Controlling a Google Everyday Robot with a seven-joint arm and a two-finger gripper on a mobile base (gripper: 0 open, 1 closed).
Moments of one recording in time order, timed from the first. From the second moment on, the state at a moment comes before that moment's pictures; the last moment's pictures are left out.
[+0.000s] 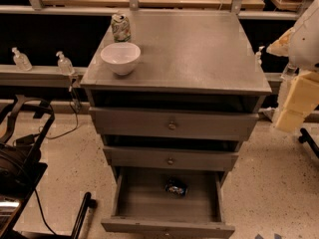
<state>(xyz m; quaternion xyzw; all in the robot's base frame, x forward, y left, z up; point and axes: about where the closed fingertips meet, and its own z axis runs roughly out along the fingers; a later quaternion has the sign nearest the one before) 0.438 -0.216 0.979 -0.60 0.78 -0.04 0.16</state>
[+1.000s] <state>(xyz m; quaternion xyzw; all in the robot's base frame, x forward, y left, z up) 0.451 -0.242 0.880 -0.52 0.80 0.10 0.30</state>
